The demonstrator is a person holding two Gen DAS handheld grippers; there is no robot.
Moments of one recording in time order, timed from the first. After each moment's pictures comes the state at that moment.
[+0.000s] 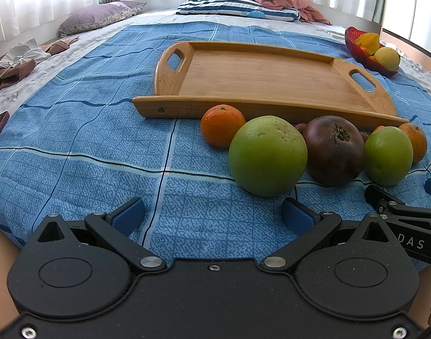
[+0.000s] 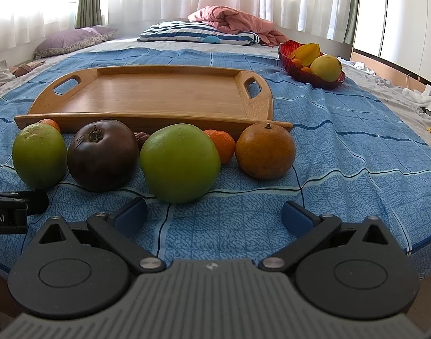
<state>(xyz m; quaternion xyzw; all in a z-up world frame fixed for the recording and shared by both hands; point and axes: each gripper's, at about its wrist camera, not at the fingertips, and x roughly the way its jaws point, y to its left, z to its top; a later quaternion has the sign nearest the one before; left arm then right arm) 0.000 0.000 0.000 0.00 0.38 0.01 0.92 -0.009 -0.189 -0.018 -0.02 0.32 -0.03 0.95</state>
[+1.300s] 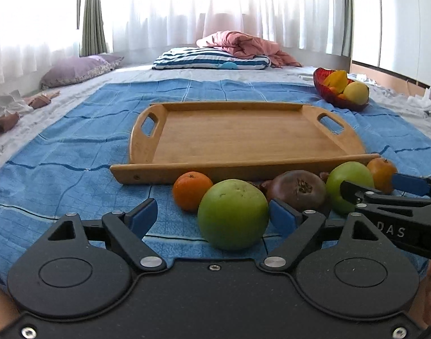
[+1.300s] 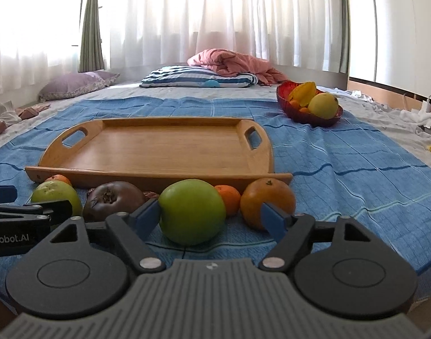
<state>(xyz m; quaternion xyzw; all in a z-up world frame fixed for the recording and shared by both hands) -0.005 -0.012 0.022 0.01 0.27 -0.05 0.96 -0.014 -0.187 0.003 0.00 0.23 -0.02 0.97</state>
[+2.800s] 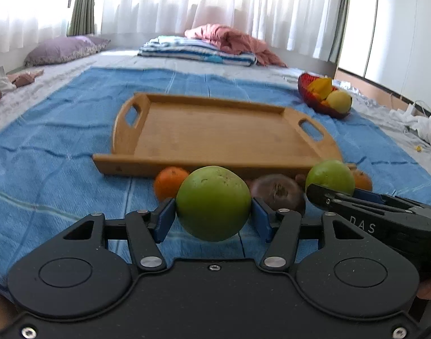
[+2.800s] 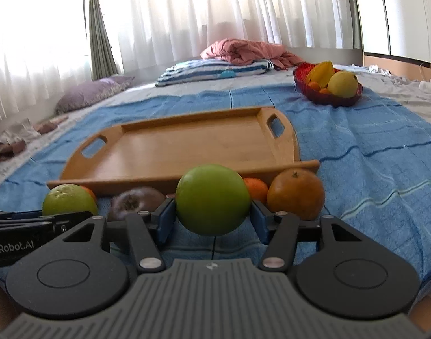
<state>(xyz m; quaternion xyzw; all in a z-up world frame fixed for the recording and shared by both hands) -0.007 -0.006 0.036 -0.04 0.28 -0.09 0.95 -0.006 -0.195 0.005 0.07 0.24 0.02 0.97</state>
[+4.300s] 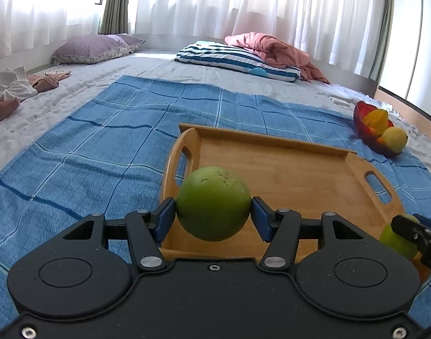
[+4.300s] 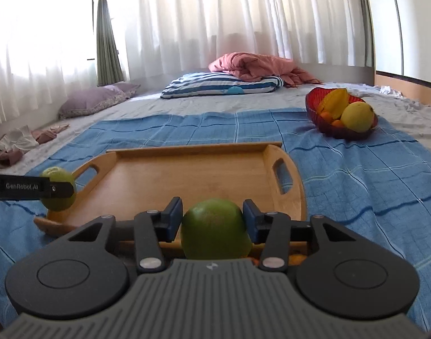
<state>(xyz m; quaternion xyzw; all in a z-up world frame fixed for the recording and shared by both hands) 0.114 0.043 0.054 -0.06 0.29 -0.01 0.96 0.053 -0.206 0.035 0.05 0.23 0.04 0.97</state>
